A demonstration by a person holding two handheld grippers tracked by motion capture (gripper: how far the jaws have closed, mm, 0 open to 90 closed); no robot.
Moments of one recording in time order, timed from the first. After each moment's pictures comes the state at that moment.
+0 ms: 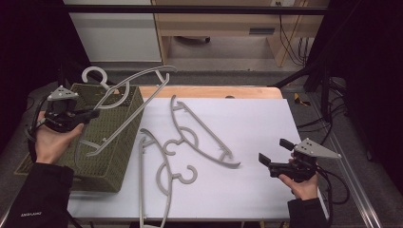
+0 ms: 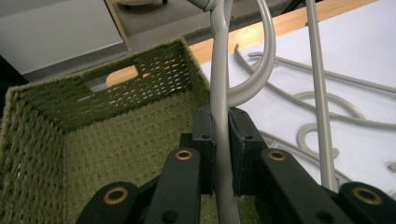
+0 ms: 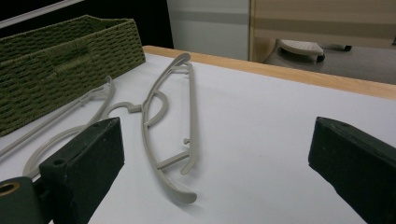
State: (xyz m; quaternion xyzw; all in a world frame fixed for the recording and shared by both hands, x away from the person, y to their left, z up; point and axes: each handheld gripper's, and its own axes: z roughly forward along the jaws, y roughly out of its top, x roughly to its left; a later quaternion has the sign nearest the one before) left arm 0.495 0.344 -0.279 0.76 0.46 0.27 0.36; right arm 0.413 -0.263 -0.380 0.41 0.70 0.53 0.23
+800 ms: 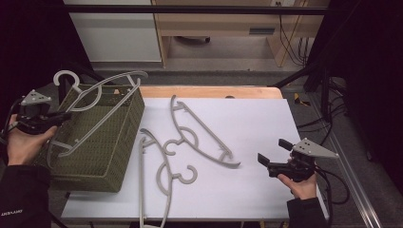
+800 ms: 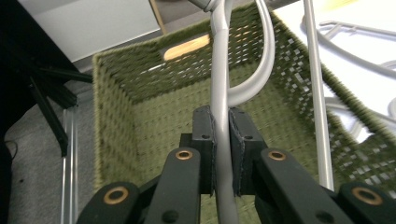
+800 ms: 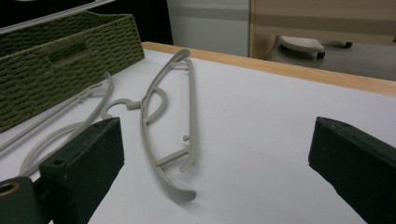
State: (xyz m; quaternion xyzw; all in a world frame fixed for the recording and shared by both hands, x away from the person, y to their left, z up) left arm 0.501 0.424 -0.300 0.76 0.48 0.31 0.30; right arm 0.415 -0.261 -0.383 0.41 0.71 0.53 0.23
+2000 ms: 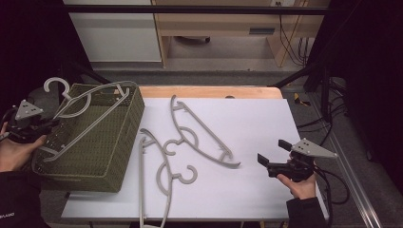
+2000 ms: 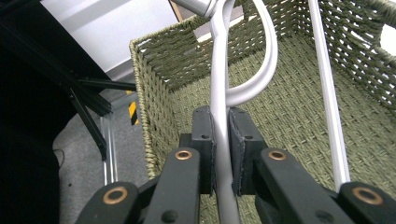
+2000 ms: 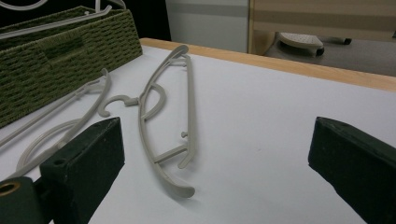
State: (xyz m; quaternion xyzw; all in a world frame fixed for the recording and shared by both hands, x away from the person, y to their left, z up) left arm 0.492 0.454 -0.326 0.77 0.44 0.37 0.27; right arm 0.416 -0.260 -0.385 0.42 0.71 0.52 0.23
